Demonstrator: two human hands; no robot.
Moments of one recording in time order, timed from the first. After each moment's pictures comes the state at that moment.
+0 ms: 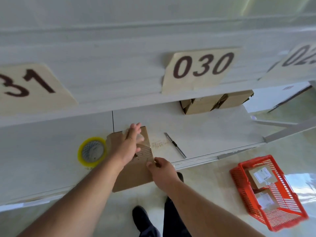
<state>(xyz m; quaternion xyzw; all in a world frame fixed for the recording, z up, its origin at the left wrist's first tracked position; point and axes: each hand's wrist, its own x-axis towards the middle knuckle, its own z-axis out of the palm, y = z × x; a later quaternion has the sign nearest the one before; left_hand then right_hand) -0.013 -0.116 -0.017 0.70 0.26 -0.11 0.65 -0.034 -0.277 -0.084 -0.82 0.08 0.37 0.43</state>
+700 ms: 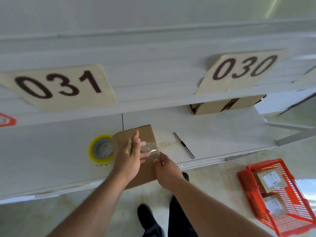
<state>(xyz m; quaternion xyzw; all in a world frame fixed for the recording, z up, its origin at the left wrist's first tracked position) -0.064 -0.108 -0.037 0.72 0.30 -0.02 0.63 -0.031 -0.253 -0.076 -0.86 0.02 0.38 0.33</state>
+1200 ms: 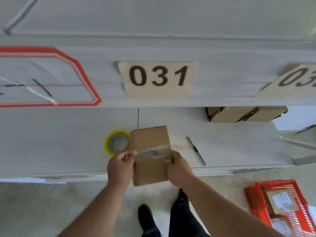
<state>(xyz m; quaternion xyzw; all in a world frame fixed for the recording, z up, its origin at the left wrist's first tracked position) -0.109 -0.072 -0.077 0.71 0.48 0.07 0.51 -0.020 -0.248 -0.054 -0.88 -0.02 0.36 0.31</state>
